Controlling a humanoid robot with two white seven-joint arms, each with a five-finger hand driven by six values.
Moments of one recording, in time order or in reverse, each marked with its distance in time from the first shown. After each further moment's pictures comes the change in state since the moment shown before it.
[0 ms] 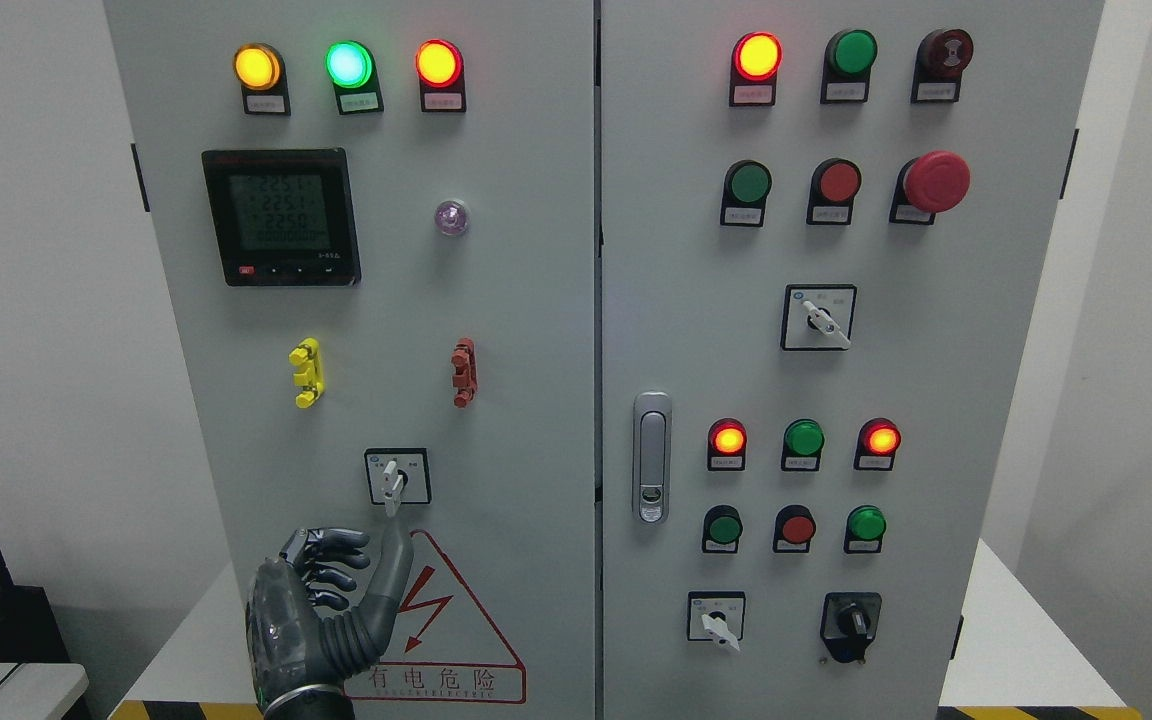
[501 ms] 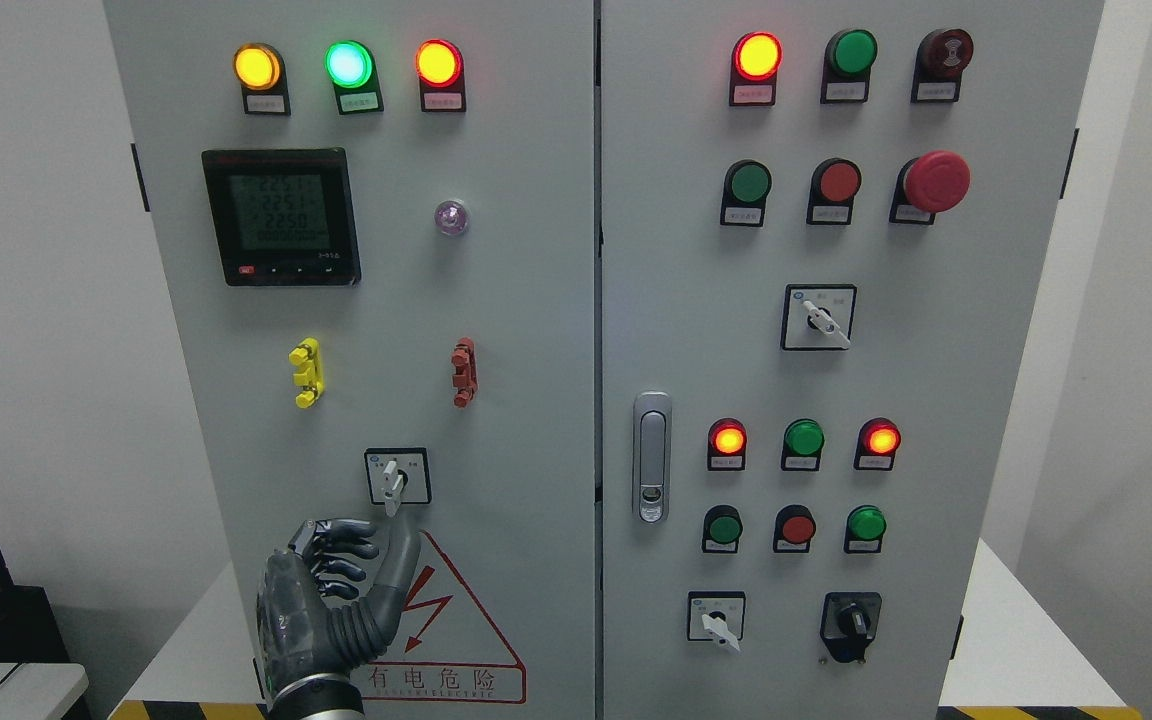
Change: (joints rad) left arm -0.032 -0.006 0.000 0.018 0.022 -0.002 0.004; right arm 0.000 0.000 0.000 0.000 0.000 0.000 0.000
